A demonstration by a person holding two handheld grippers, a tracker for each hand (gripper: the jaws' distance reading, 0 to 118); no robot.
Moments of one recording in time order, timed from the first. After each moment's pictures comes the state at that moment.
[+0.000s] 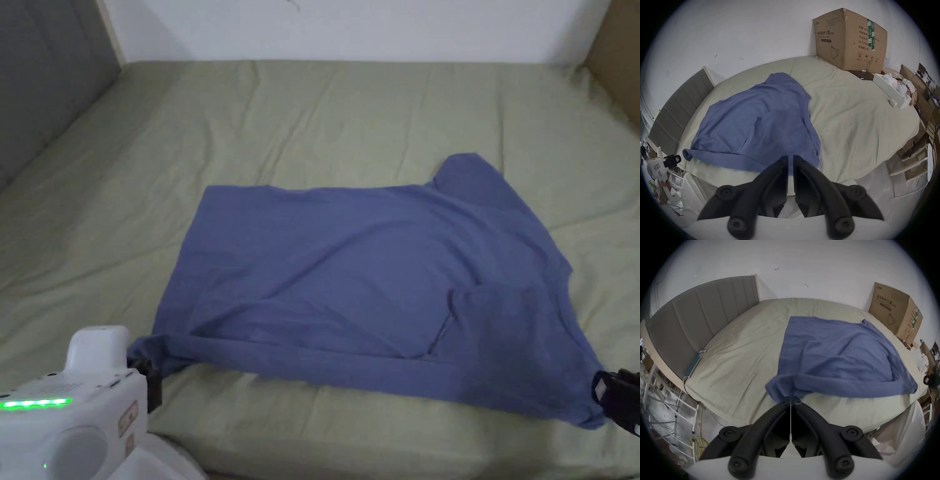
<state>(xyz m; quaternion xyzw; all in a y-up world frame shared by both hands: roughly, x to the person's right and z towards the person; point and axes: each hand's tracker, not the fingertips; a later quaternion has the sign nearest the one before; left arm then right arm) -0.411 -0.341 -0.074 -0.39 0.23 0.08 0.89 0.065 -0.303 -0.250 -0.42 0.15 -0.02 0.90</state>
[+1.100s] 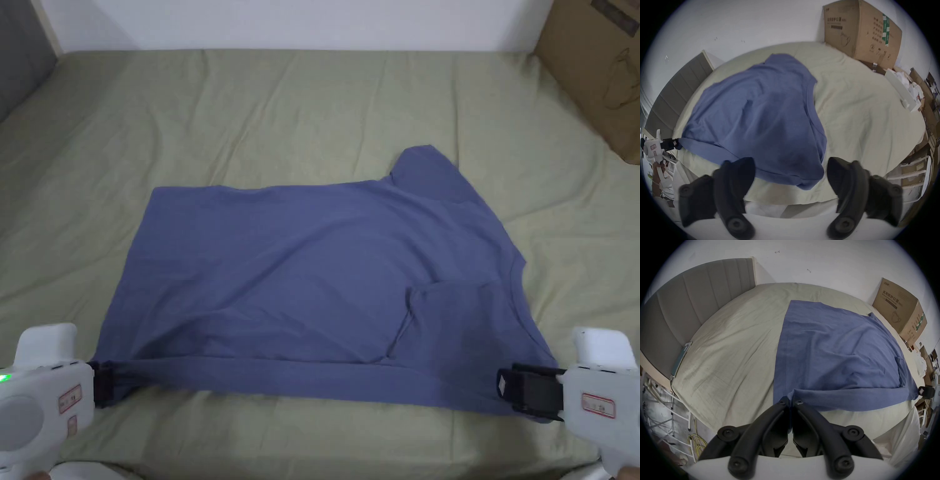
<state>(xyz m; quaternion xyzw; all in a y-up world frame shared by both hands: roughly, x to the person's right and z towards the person) -0.446 -0.362 -0.129 -0.44 0.21 0.12 0.87 0.063 -0.352 -0.310 -0.50 0.17 0.03 0.85</state>
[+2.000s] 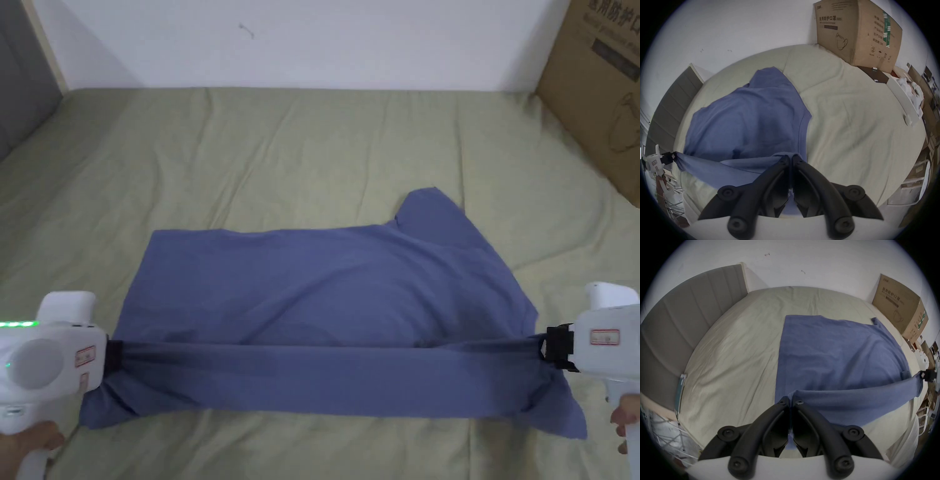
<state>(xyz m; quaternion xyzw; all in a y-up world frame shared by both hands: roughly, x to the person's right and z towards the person) -0.499 -0.335 -0.237 -0.46 0.19 0.08 0.86 0.037 -0.318 -0.440 -0.49 0.13 0.00 0.86</state>
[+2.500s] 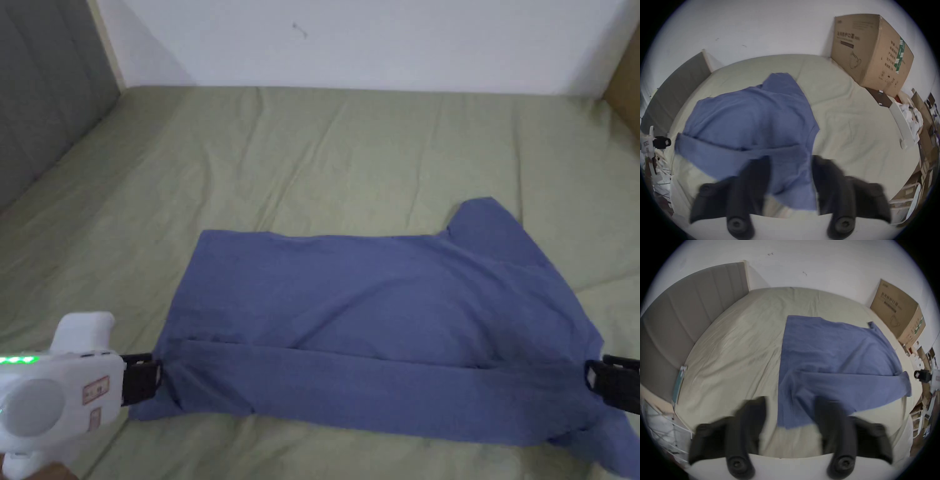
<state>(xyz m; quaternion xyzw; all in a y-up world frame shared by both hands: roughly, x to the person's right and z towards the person) -0.494 -0.315 -0.162 -0.42 0.18 0.13 0.88 0.031 -0.291 -0.386 -0.42 0.19 0.06 0.88</state>
